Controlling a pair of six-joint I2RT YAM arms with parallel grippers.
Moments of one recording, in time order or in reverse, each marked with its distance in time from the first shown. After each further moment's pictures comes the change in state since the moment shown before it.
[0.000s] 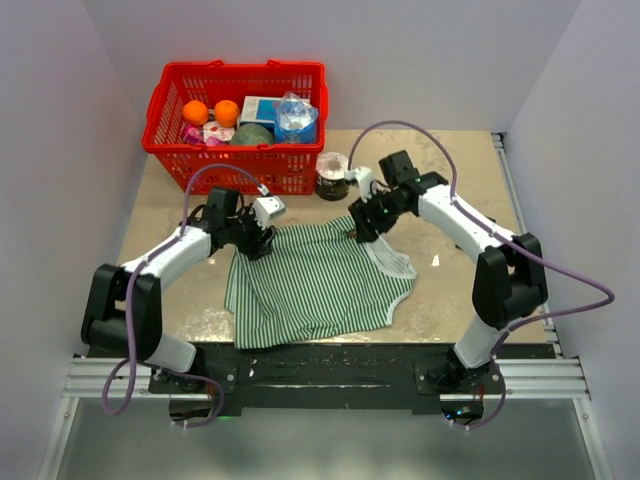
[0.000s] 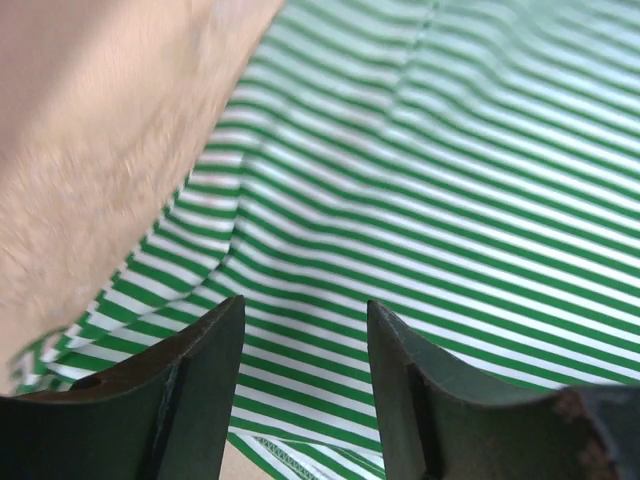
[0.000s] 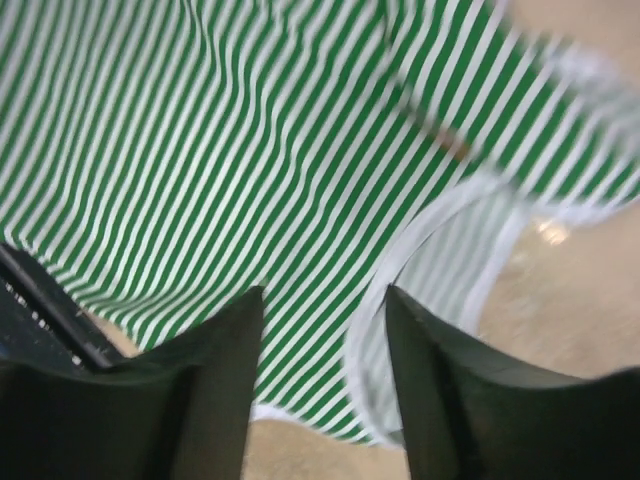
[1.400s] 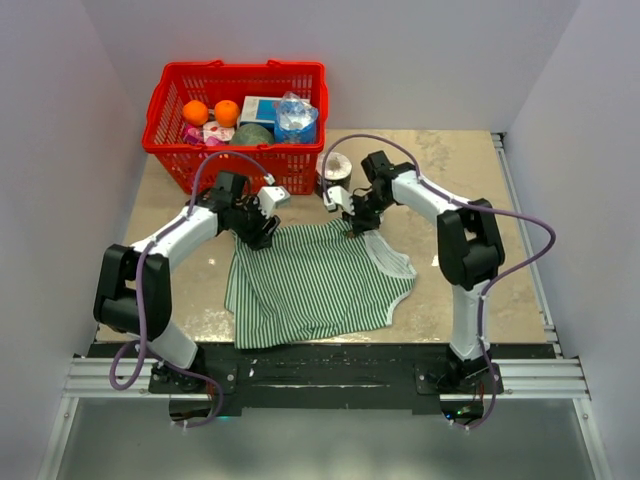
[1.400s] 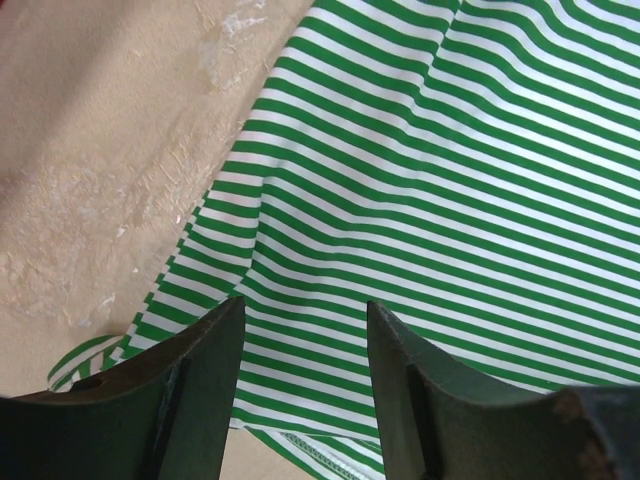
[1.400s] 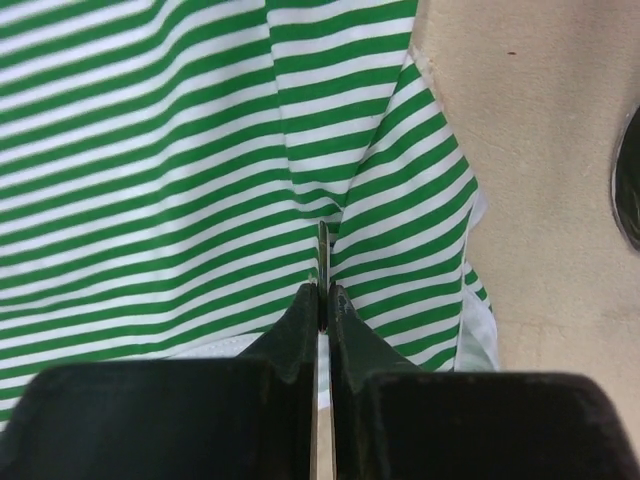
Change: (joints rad) left arm -0.013 0.081 0.192 -0.189 -0.006 0.029; right arm -0.014 0.386 0.291 -0.066 -0.142 -0.906
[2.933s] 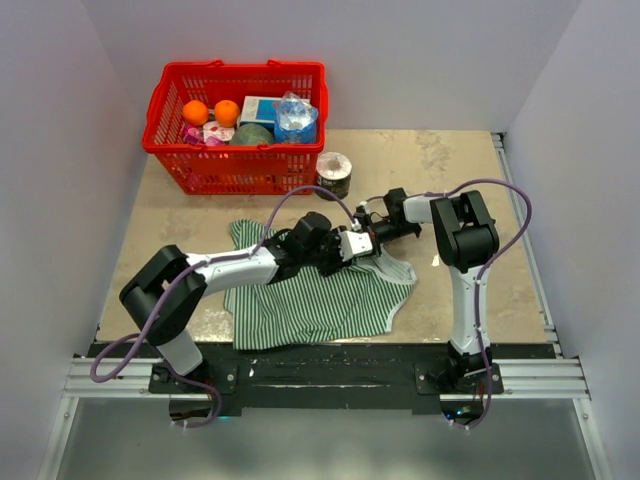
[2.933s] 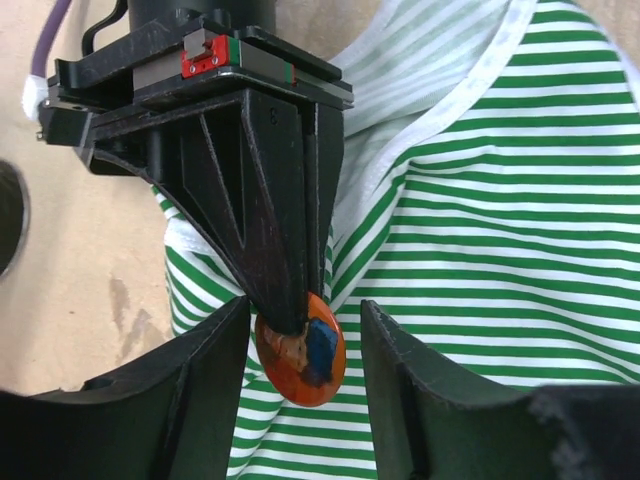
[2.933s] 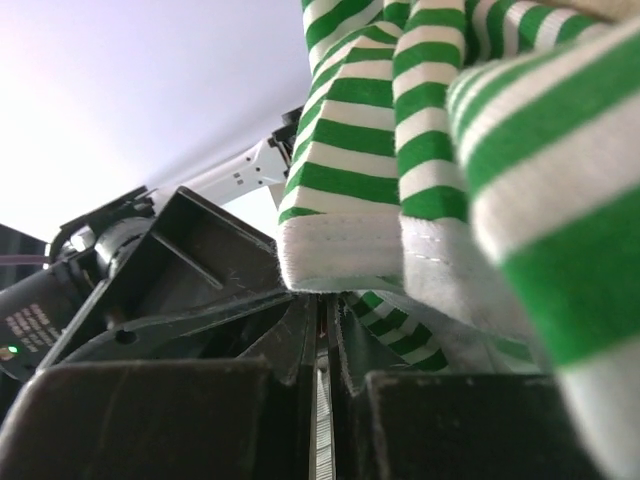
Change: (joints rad) left arm -0.577 0.065 -0.114 0.571 -0.203 -0.081; right arm -0.141 0.179 -0.242 0.159 -0.882 1.567
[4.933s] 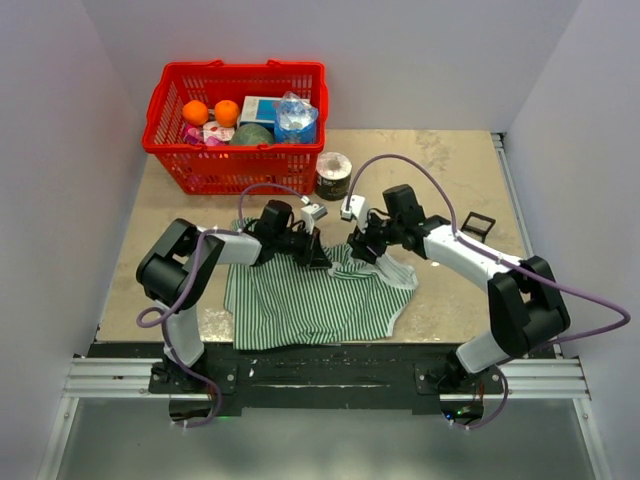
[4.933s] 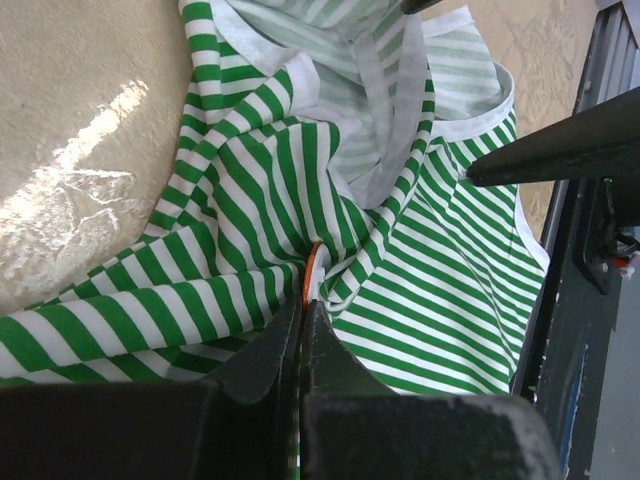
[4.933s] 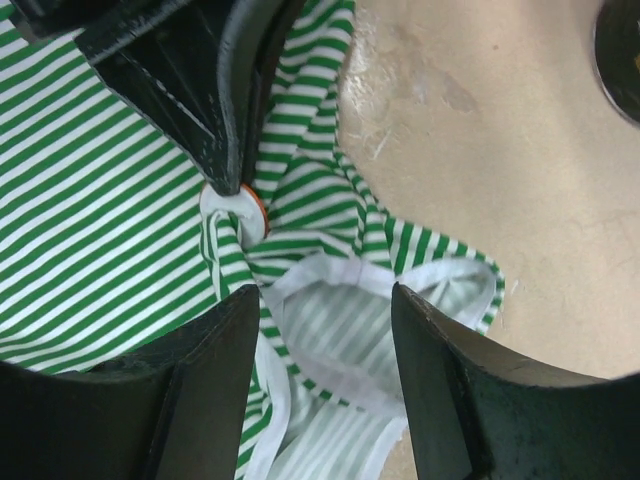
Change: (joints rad) left arm 0.315 0.196 -0.079 0.212 0.531 -0.664; right arm 0.197 -0.723 -0.401 0.410 0.906 -0.944
